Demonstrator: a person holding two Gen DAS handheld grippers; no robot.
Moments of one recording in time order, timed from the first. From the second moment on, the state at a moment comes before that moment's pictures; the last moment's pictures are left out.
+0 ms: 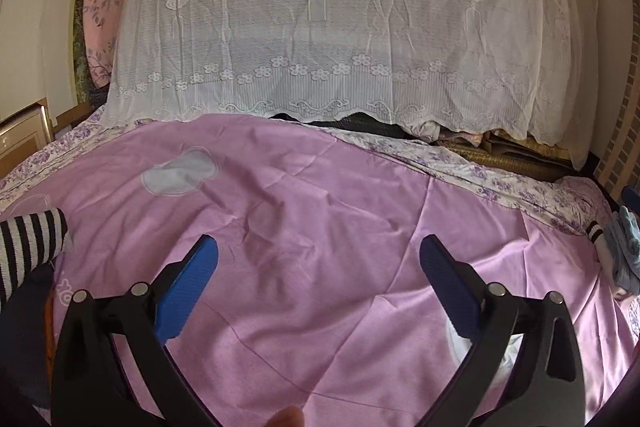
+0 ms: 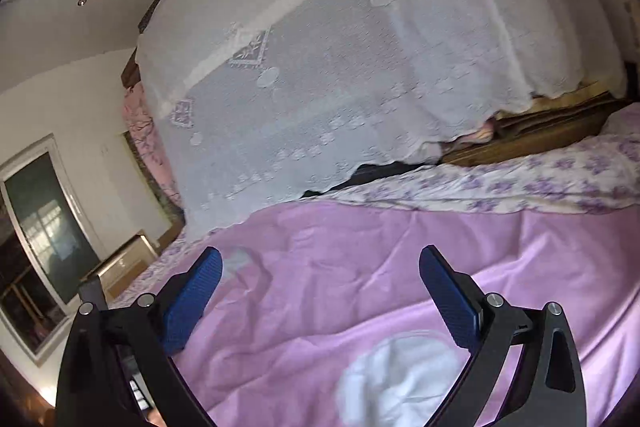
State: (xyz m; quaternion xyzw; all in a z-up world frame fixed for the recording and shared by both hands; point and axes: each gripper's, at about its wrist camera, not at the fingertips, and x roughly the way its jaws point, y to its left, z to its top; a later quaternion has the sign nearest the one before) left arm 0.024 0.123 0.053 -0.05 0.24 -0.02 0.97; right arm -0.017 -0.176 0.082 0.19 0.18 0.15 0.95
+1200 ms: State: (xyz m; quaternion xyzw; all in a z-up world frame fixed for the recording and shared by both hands) left arm 0.033 0.130 -0.017 -0.02 0.30 0.08 0.95; right arm 0.030 -0.066 -0.052 0.00 0.19 0.15 0.97
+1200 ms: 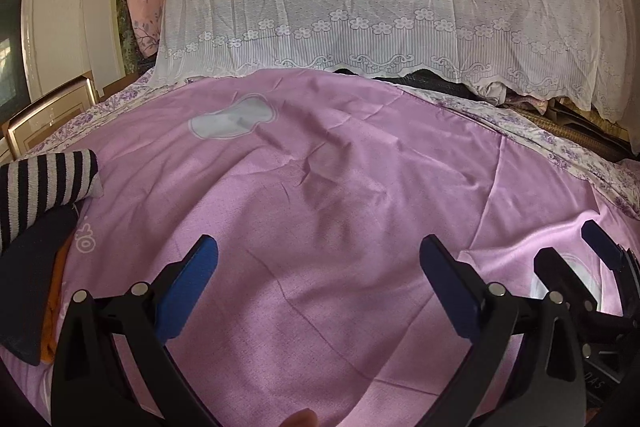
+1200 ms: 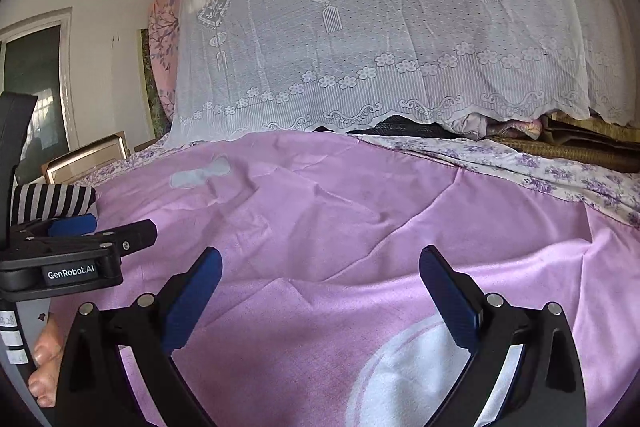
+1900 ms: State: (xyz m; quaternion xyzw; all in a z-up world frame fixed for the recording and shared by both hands) left arm -0.024 -0.168 0.061 0.09 0.22 -0.26 0.94; right arm -0.136 -0.322 0.052 0.05 0.16 -0.21 0.96
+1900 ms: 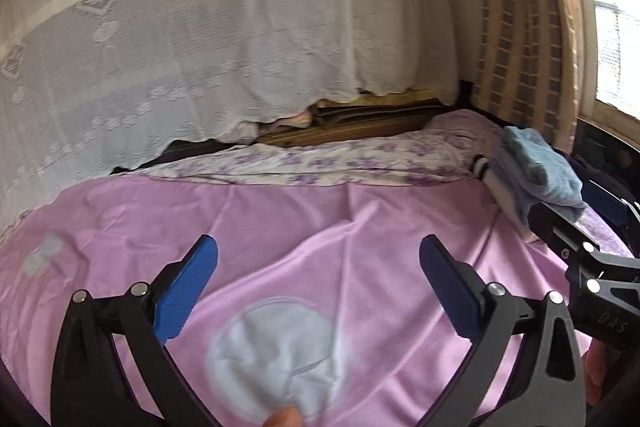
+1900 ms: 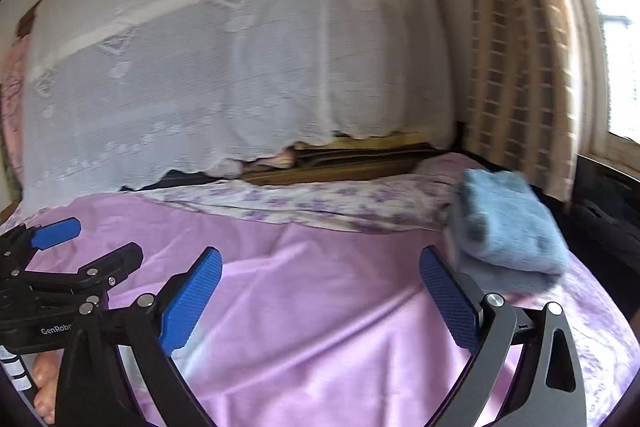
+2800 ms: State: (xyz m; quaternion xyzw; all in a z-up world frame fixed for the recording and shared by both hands) left arm -0.099 -0.327 0.021 0.13 0.20 -0.38 0.89; right arm -0.245 -0.455 -0.006 0.14 0.15 -0.40 0.89
